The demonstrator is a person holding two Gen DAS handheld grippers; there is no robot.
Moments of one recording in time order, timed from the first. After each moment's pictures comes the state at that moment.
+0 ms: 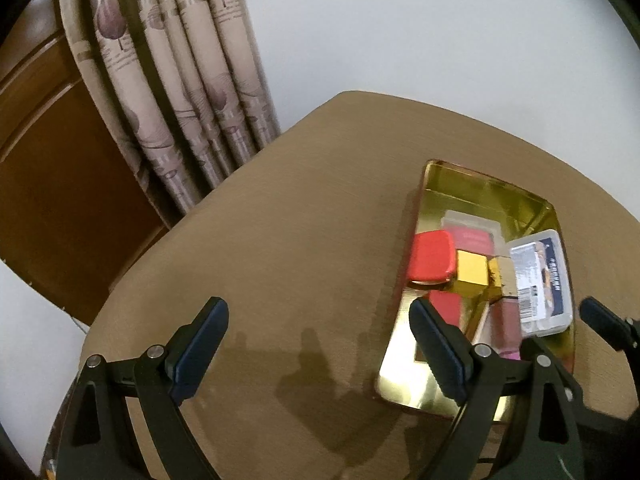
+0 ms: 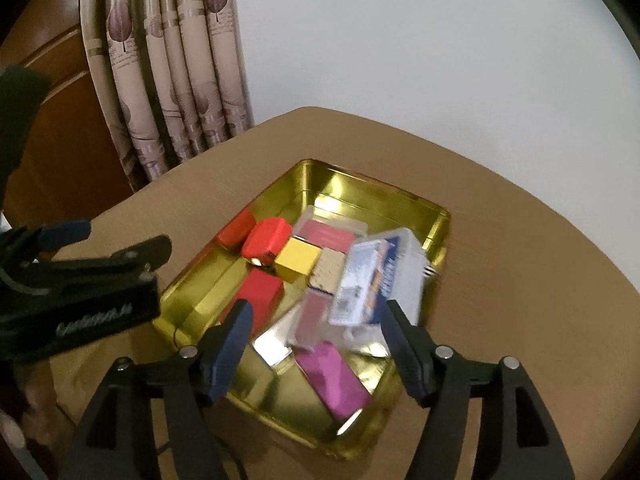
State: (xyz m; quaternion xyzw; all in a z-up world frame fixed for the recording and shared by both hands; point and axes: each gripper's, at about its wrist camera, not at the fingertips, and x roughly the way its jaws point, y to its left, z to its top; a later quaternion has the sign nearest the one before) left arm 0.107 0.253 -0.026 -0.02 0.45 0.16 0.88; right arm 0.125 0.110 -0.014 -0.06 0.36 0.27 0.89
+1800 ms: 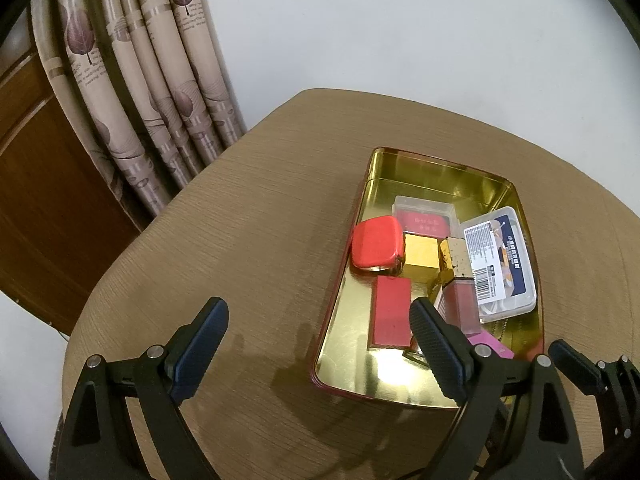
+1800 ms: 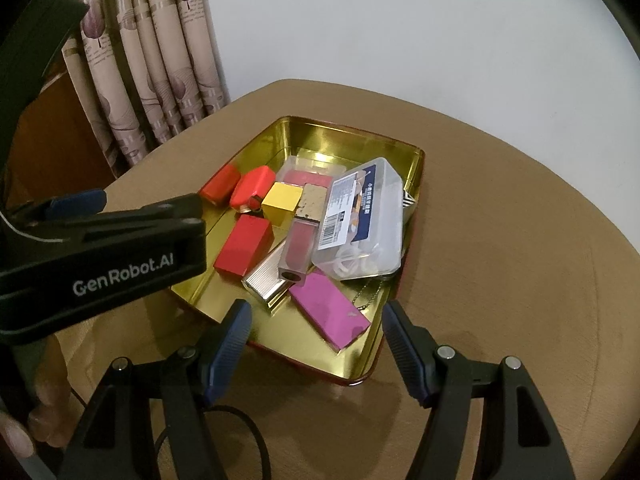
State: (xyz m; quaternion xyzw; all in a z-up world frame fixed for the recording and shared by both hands) left arm 0.105 0.223 -0.027 -0.01 0.45 0.12 0.88; right arm 0.103 0.097 -0.037 -0.04 0.41 0.23 0.88
